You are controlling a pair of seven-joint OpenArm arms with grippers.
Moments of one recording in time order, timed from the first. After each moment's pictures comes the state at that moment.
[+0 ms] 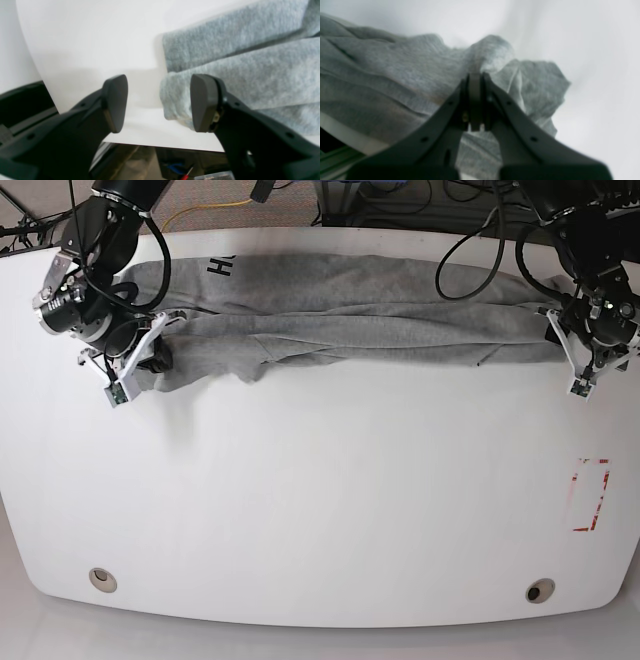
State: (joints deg) left arm 5.4 -13.8 -29.5 108.7 -3.5 -42.8 78.0; right arm -7.9 9.8 31.7 110.4 38.3 40.9 -80.0
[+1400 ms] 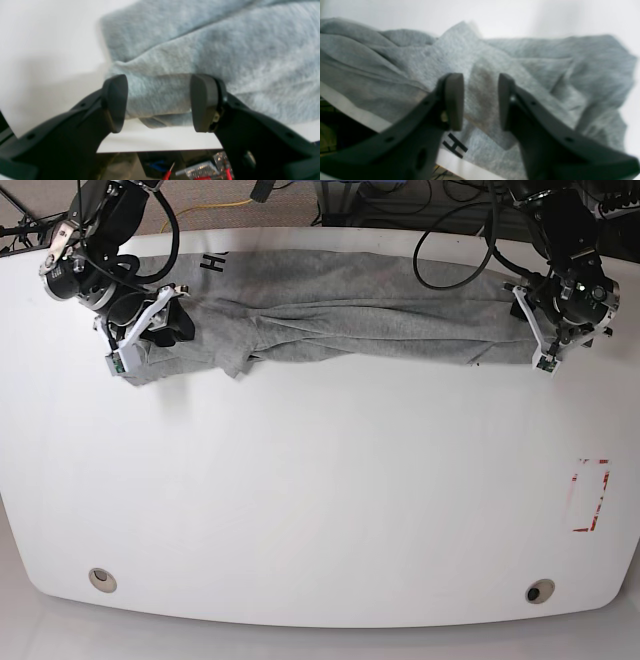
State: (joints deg) left arm 10.4 -8.1 -27.7 108.8 -4.1 -42.8 77.7; right arm -12.7 5.9 36.3 108.1 46.3 41.0 -79.4
